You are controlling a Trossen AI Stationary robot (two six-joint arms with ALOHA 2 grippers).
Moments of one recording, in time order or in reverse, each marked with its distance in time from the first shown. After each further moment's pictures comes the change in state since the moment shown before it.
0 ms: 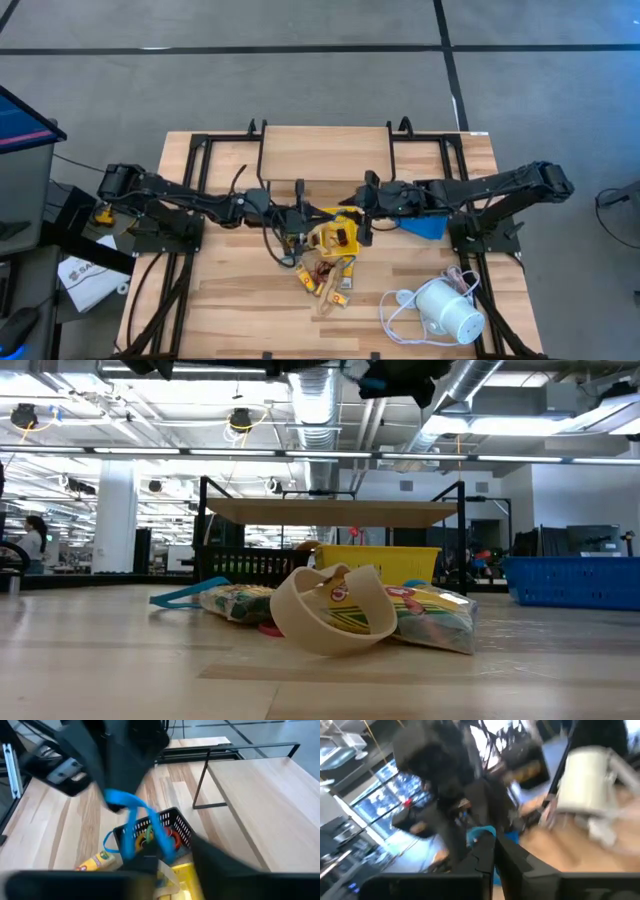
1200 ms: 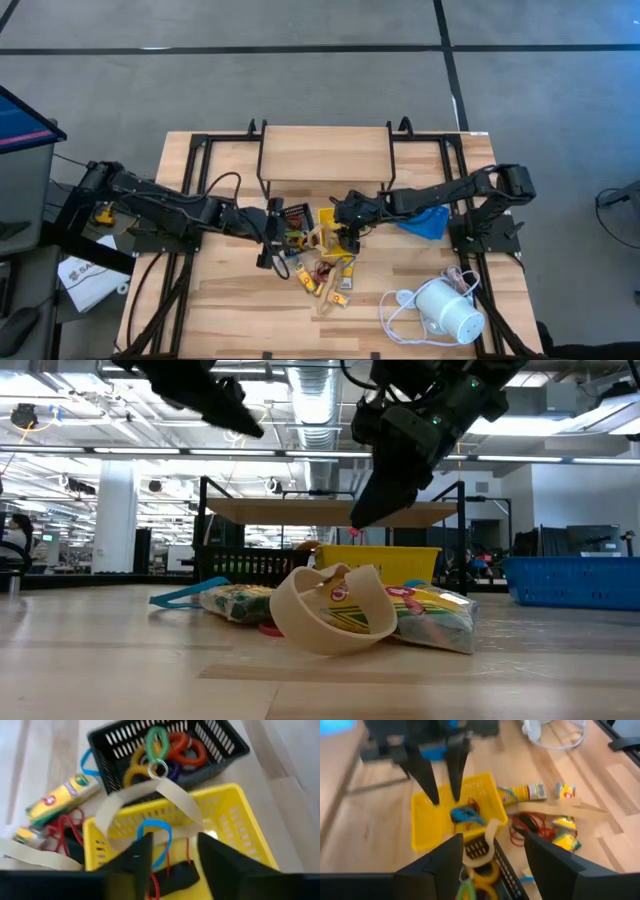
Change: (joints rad) left arm -0.117 -0.206 -0.012 -0.817 -0.058 -0.491; right arm -0.099 0.311 -0.081 0.057 -0.219 0.056
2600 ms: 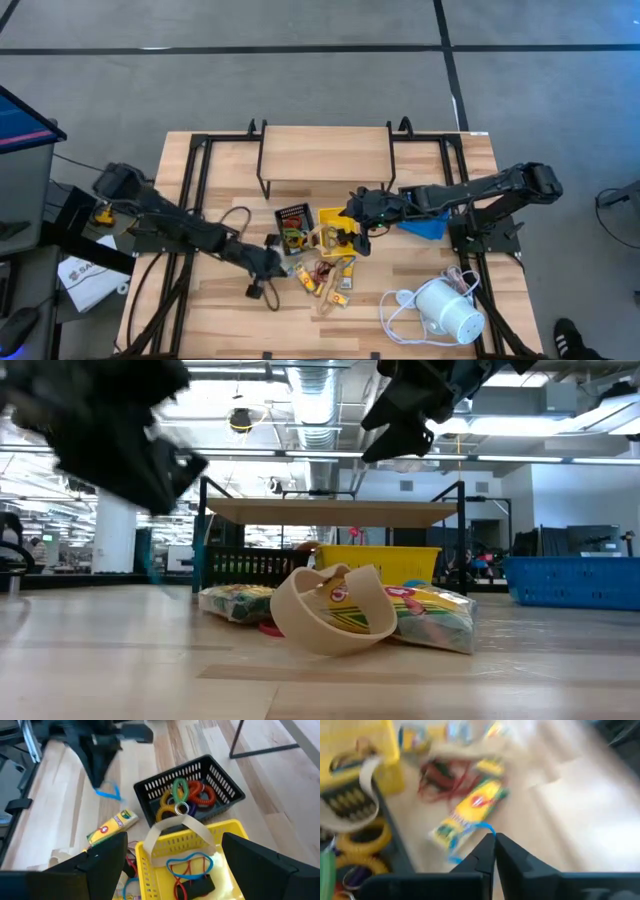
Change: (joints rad) left arm -0.199 0.148 -0.248 0.328 0.096 -0.174; right arm 0.068 -0.212 0.003 -0.040 0.028 0.055
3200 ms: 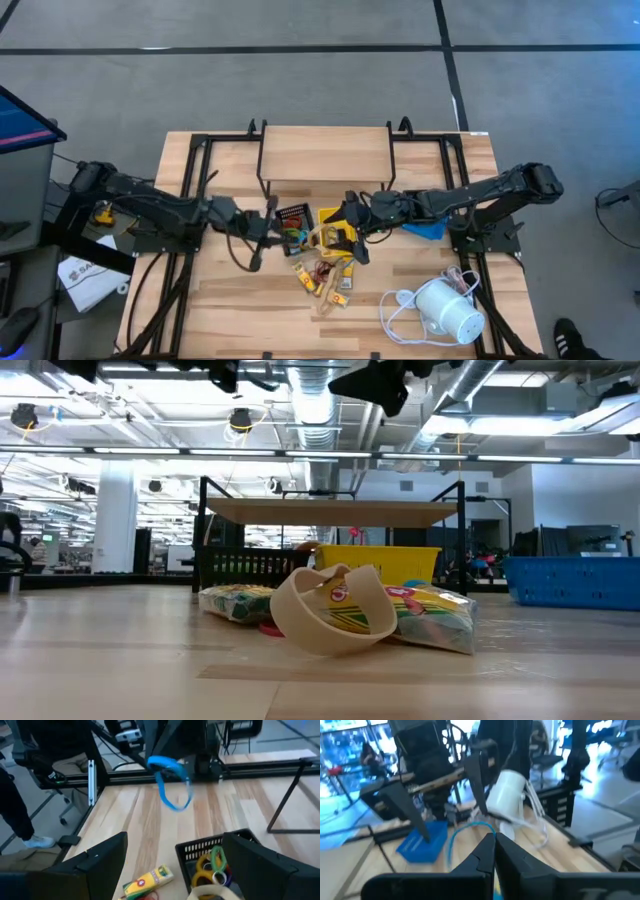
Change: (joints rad) left arm 0.212 -0.262 -0.001 0.380 0.105 0.271; right arm 0.045 0.000 0.000 0.300 -0.085 -0.100
